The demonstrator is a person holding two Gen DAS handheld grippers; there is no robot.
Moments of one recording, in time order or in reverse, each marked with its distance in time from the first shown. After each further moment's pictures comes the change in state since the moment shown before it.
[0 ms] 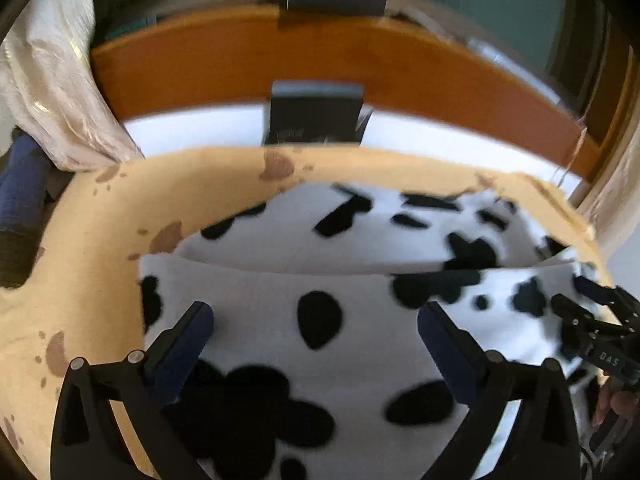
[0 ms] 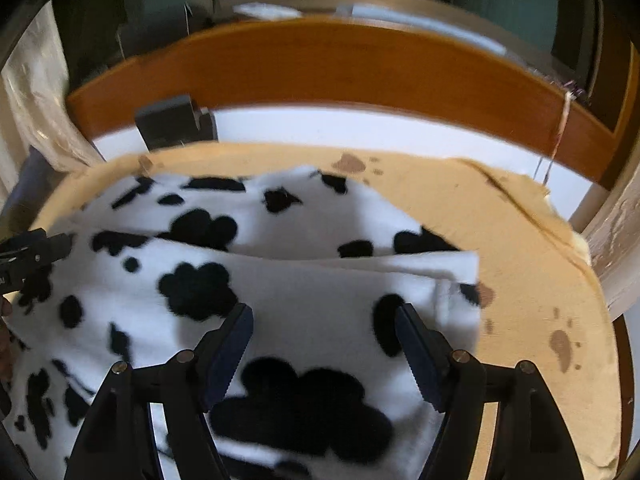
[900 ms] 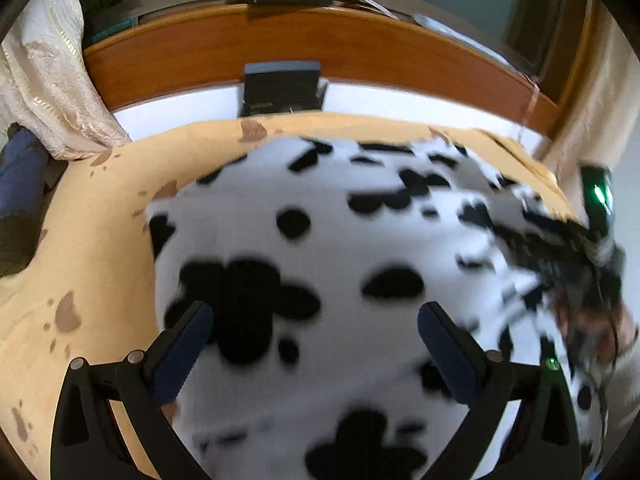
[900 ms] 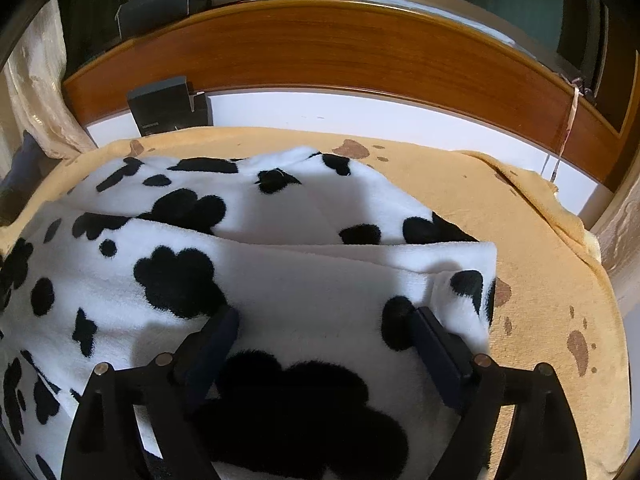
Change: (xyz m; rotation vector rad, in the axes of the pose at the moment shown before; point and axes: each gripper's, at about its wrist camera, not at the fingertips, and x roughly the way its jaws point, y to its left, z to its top) left arm -0.060 0.002 -0.056 0.117 0.048 -0.108; right arm 0.016 0.006 -0.010 -0.022 -0.018 -0.012
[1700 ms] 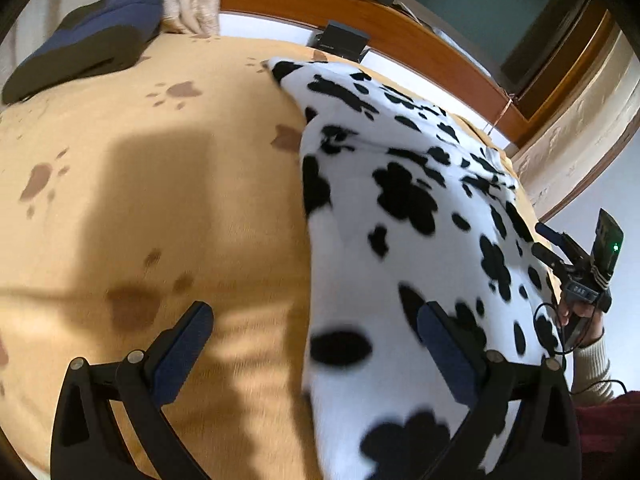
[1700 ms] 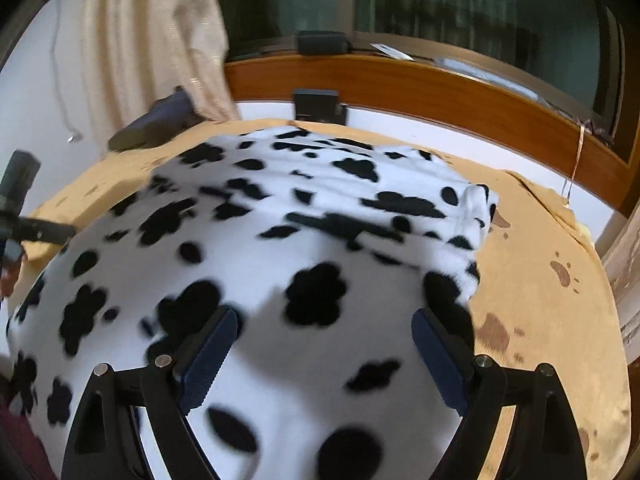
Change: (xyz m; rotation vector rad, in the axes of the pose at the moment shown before) left arm -0.119 0.076 -0.184 -0.221 0.048 -0.169; right arm -0.169 0.019 -0.148 -0.219 -0.135 0.274
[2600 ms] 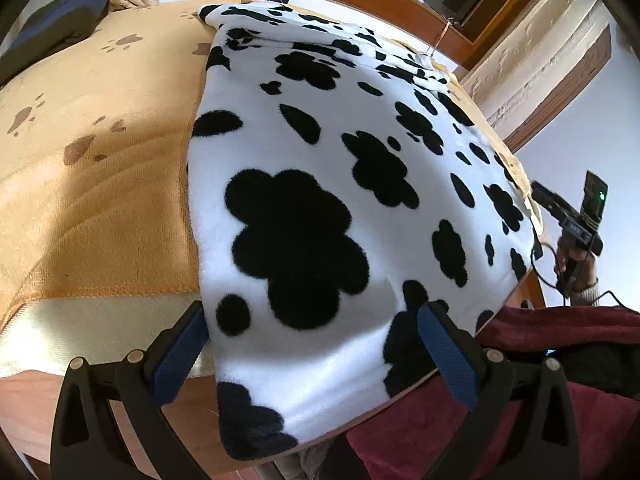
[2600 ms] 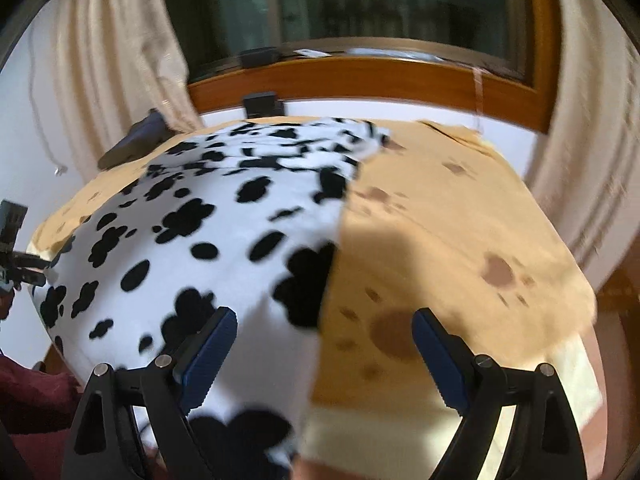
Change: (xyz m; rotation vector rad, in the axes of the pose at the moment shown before) left arm -0.027 -0.053 -0.101 0.148 0.145 -0.086; right arm -0.125 -0.051 -0.126 0.204 -0.004 -0.077
